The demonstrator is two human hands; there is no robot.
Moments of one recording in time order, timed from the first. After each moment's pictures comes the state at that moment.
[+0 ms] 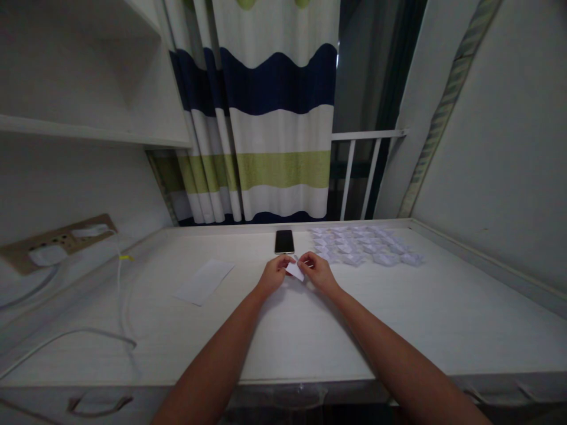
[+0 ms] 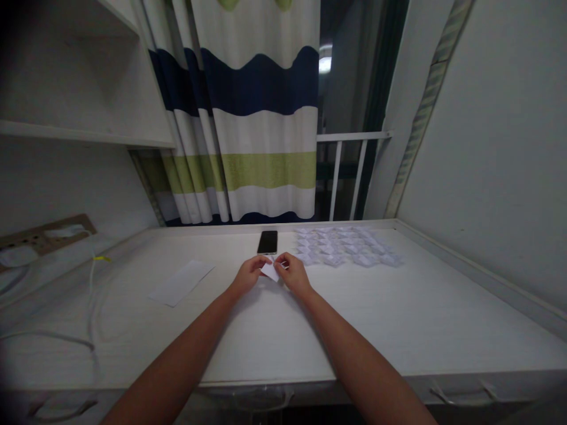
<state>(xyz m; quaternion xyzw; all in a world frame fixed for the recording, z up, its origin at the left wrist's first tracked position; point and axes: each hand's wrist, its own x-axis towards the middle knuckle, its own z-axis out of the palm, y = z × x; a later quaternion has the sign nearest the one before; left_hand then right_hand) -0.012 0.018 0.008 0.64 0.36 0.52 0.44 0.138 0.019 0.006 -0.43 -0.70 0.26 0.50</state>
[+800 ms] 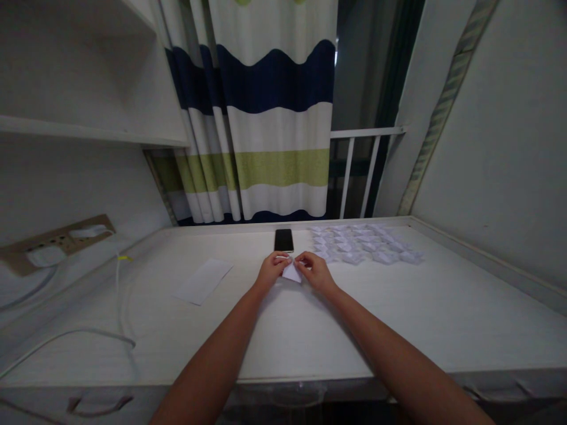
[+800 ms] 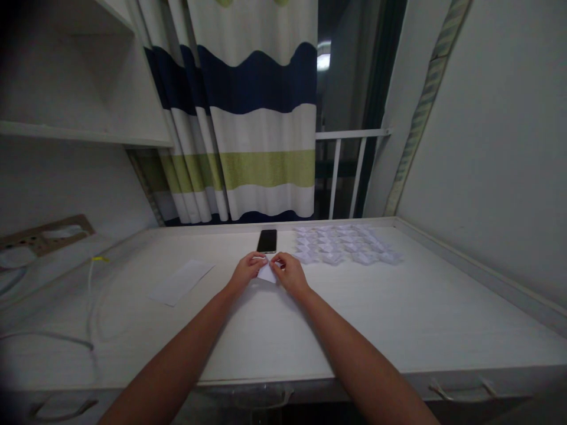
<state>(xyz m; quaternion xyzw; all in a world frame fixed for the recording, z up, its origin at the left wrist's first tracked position) -0.012 0.018 0.012 0.55 0.42 0.53 0.50 0.133 0.008 0.017 -0.40 -0.74 0.21 0.50</state>
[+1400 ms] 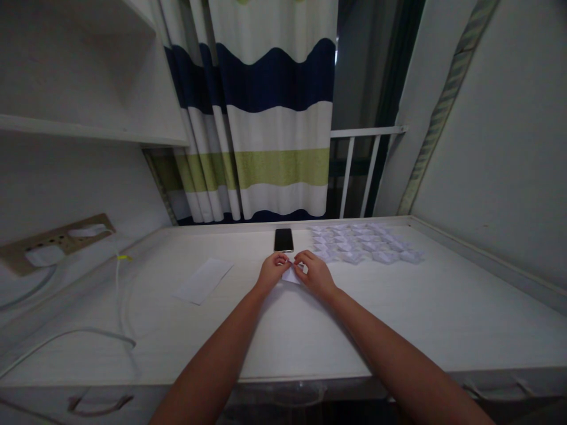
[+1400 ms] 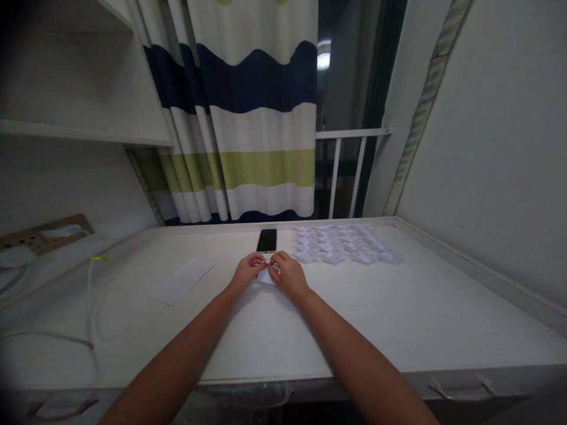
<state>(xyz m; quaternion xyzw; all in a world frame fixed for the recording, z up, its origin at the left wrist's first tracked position) -0.010 0.015 0.016 0.59 0.45 0.53 0.41 0.133 -0.005 0.023 -0.39 -0.81 0.04 0.44</state>
